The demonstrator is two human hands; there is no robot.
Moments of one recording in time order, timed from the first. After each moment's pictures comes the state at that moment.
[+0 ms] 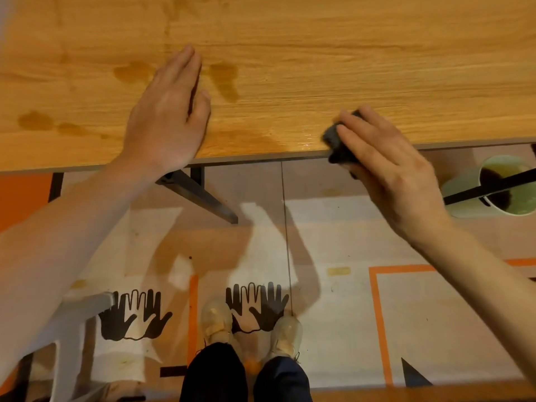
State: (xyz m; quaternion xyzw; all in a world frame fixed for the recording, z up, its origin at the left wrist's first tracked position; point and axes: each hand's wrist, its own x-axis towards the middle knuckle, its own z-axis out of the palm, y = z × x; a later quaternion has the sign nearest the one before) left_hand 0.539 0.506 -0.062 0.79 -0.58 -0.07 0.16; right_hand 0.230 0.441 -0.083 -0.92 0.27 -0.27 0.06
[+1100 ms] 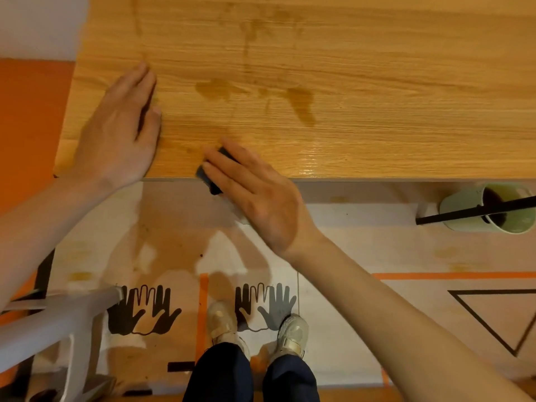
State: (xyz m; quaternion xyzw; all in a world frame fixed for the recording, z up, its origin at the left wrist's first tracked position) left_hand 0.679 0.572 -0.061 0.82 -0.54 -0.07 0.16; right_hand 0.447 0.527 -0.084 -0.94 0.18 -0.28 0.13
